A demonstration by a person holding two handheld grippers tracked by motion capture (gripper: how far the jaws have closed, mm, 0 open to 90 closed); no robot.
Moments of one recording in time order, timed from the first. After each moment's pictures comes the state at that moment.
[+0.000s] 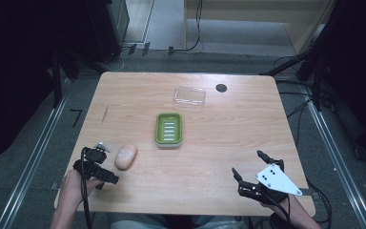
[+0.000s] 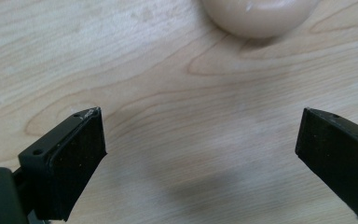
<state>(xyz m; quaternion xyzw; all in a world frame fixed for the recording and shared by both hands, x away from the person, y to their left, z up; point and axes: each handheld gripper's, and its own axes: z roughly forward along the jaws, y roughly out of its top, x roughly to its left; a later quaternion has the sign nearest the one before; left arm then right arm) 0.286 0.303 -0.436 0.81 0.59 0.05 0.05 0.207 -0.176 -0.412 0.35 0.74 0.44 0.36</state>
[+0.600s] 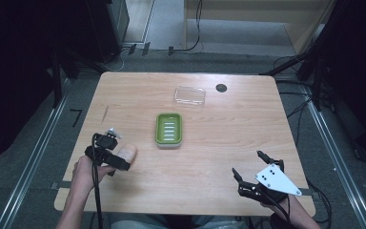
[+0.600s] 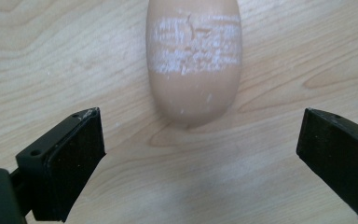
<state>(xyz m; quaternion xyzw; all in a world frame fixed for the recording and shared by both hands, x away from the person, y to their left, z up) 0.313 0.272 -0.413 0.82 0.57 0.06 0.08 0.207 -0.176 -0.413 0.36 0.74 0.44 0.36</state>
